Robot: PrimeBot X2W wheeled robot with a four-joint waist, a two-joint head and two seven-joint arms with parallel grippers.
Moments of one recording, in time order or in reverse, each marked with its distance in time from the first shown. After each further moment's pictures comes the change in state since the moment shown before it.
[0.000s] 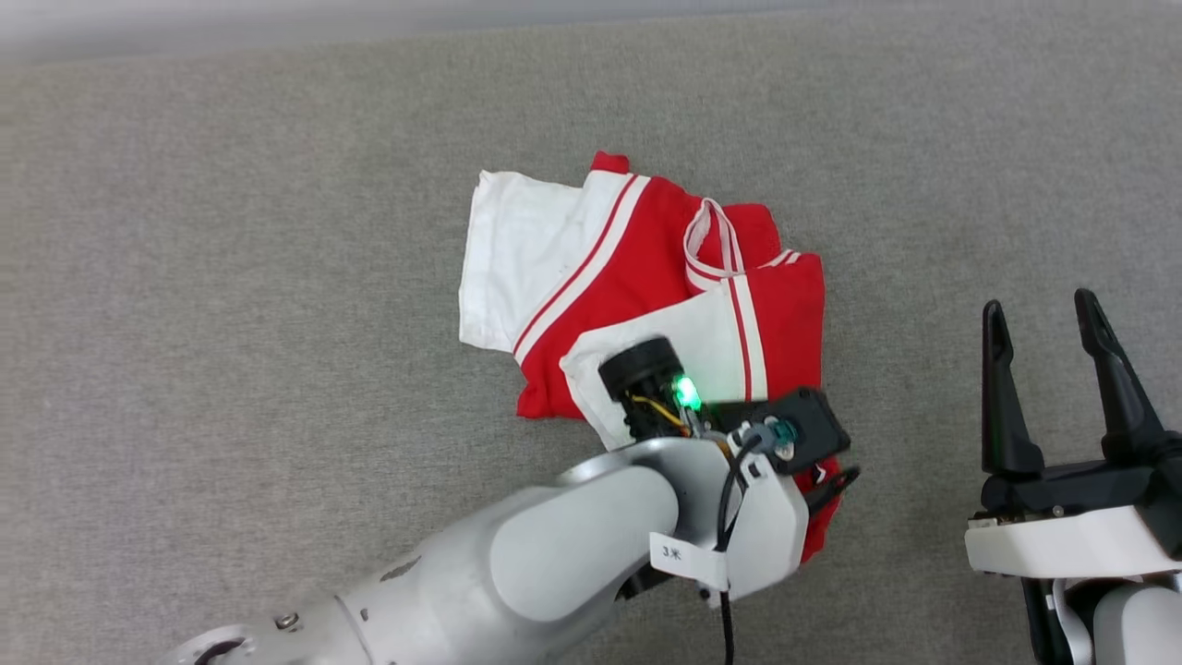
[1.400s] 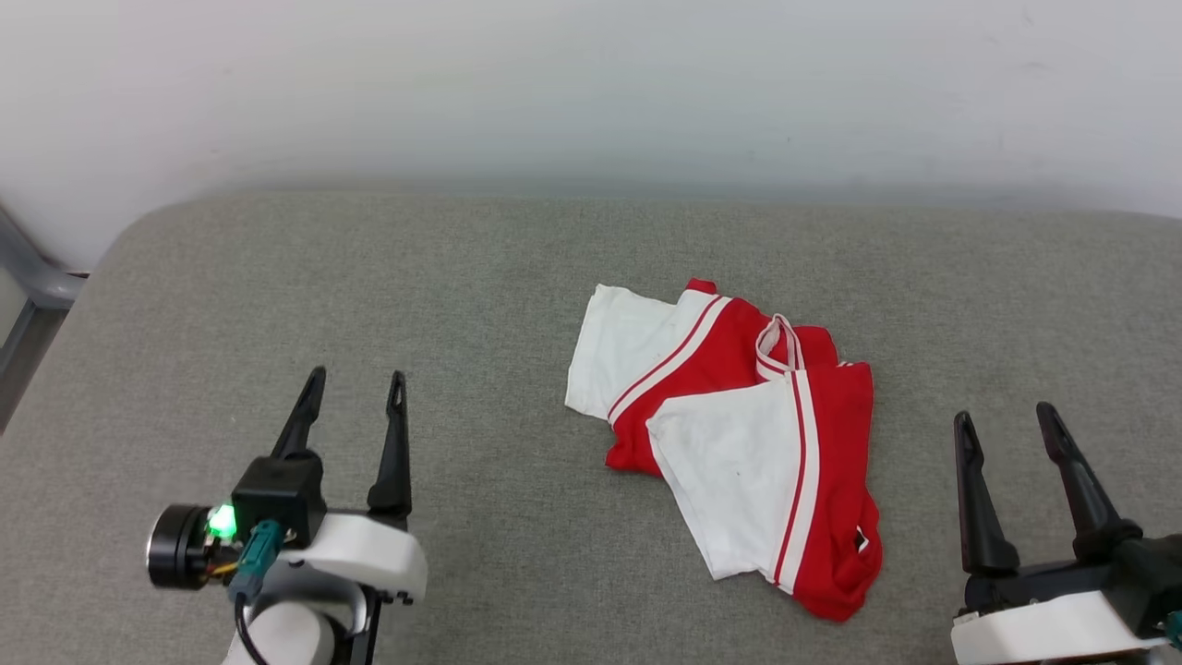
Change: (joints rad) left arm 0.680 0.230 0.849 -0.322 0.222 0.417 -0.415; right arm 0.155 0.000 0.014 0.036 0.009 0.000 0.000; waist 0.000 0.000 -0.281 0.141
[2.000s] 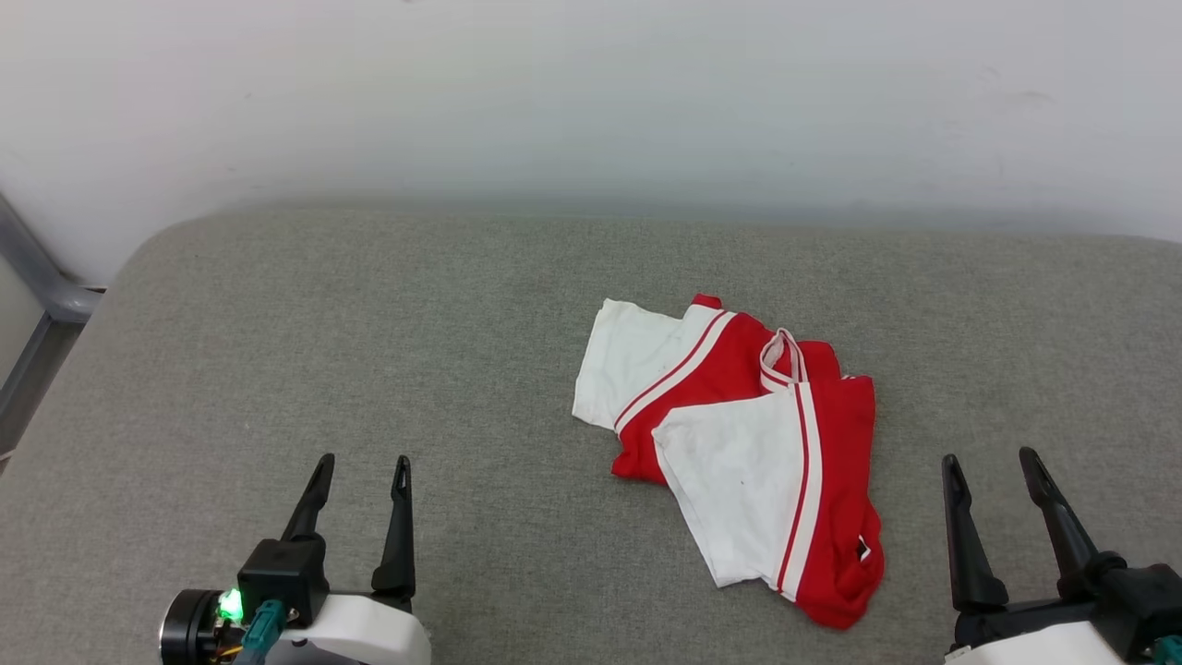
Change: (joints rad) left arm 0.198 -0.147 0.195 -0.002 0.141 -0.151 0.000; right arm 0.055 0.000 0.014 0.040 0.049 0.000 0.000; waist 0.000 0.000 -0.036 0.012
